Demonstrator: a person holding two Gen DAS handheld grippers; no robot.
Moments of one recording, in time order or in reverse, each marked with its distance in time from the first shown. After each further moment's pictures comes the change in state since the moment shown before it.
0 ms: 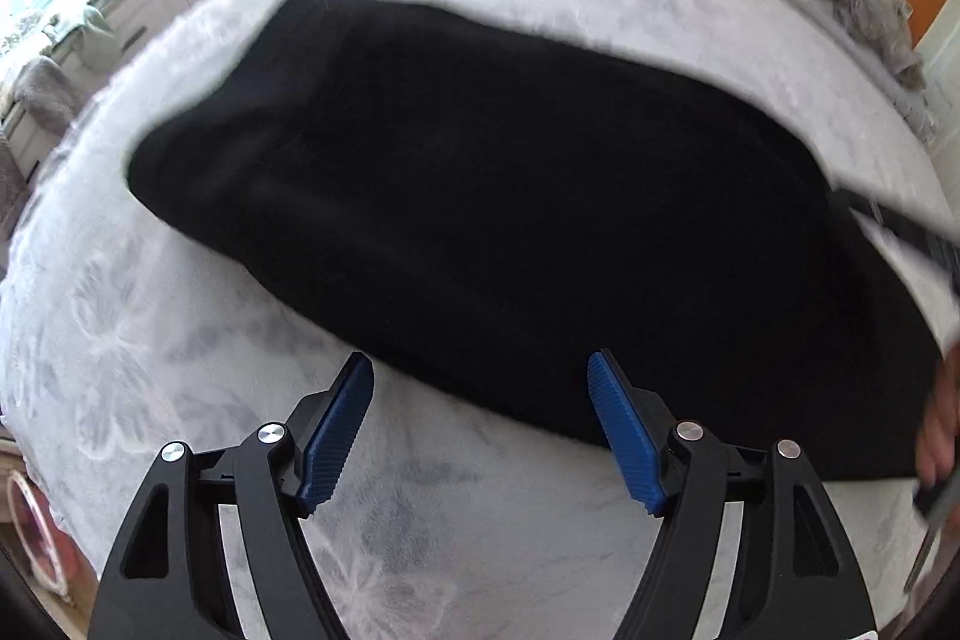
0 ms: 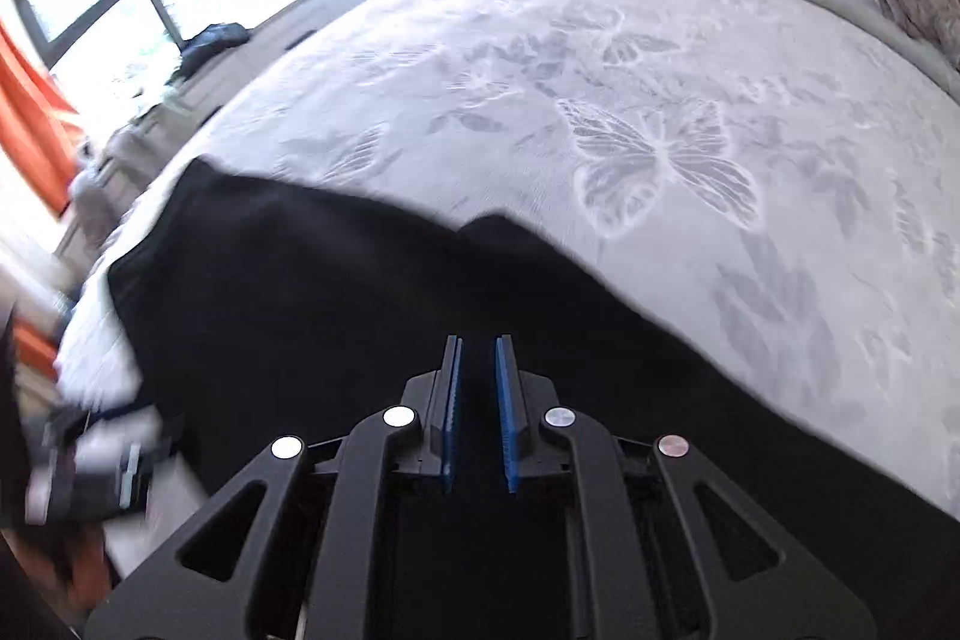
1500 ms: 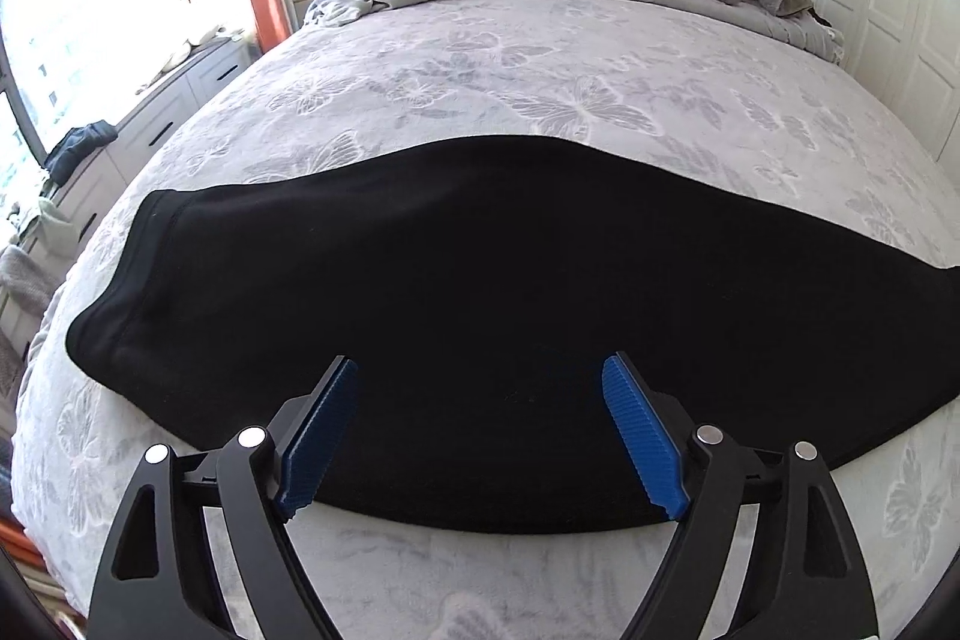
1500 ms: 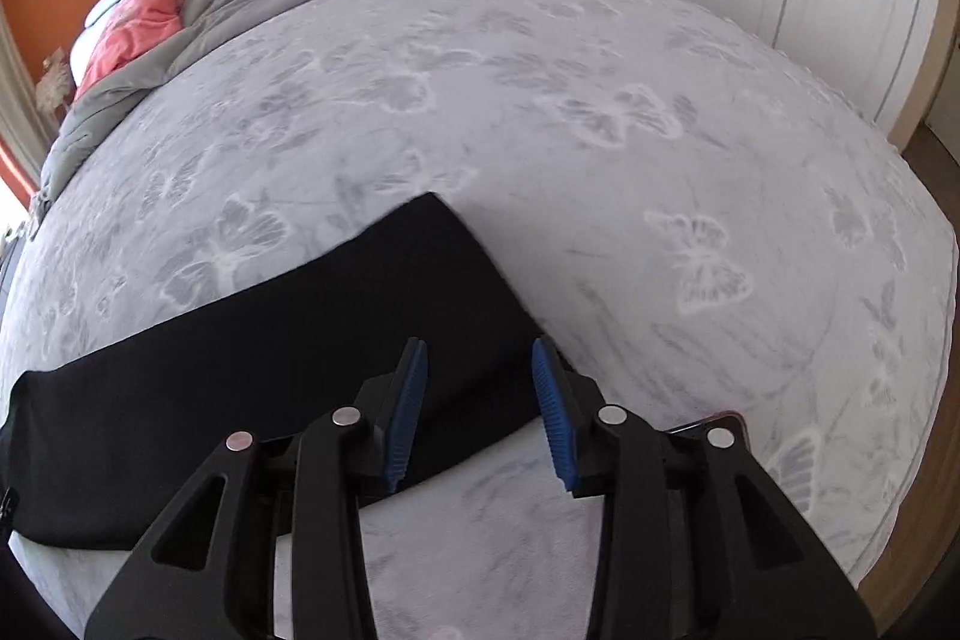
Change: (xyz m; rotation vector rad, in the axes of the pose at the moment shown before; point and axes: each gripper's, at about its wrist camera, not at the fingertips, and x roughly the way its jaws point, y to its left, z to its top) left arm -0.036 -0.132 -0.031 0.311 -0.307 -0.002; right arm -0.285 -0.341 -0.299 0.808 -0.164 -0.605
